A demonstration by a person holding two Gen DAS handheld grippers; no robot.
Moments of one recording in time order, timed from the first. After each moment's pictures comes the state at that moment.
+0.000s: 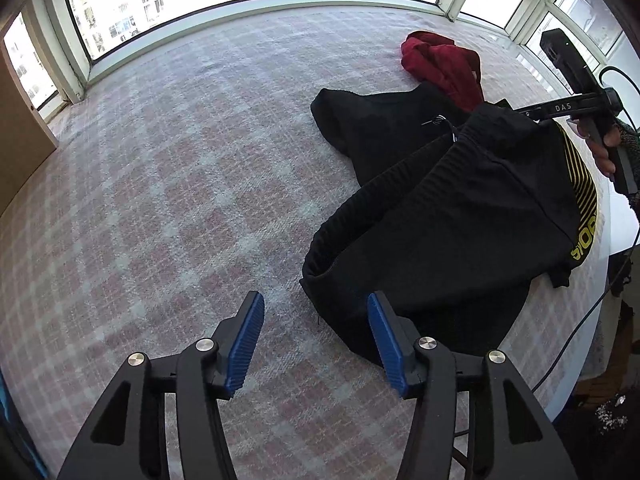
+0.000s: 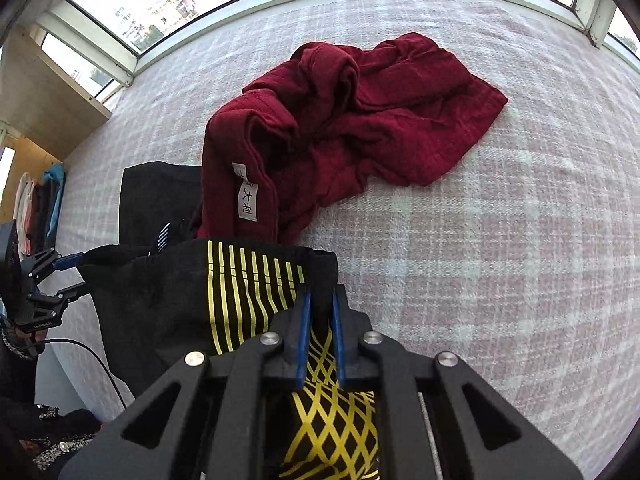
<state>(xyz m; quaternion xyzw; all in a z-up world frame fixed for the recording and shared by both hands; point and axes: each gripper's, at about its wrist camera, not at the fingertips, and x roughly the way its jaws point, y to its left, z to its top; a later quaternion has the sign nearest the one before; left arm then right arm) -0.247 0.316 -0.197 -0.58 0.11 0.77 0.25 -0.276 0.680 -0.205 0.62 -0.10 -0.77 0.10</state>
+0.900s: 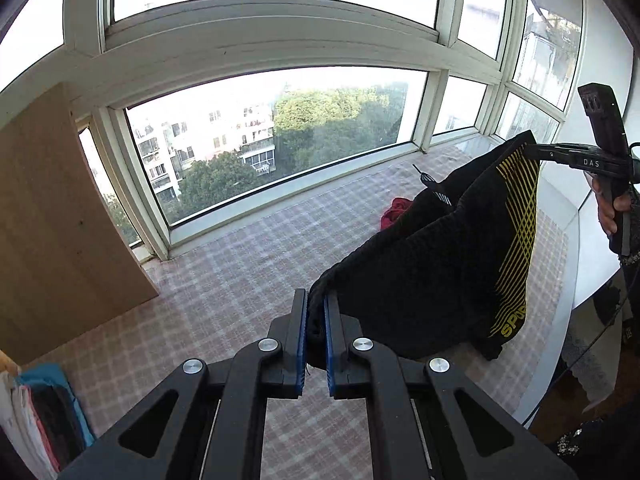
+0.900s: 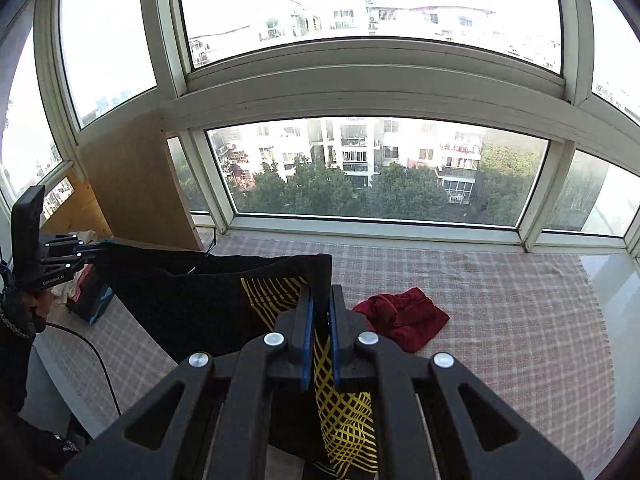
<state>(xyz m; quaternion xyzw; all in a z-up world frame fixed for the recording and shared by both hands) -0.230 0.250 0.059 -0.38 0.09 0.88 0.27 -0.175 0.593 0.124 0.33 -0.01 -0.94 0.09</state>
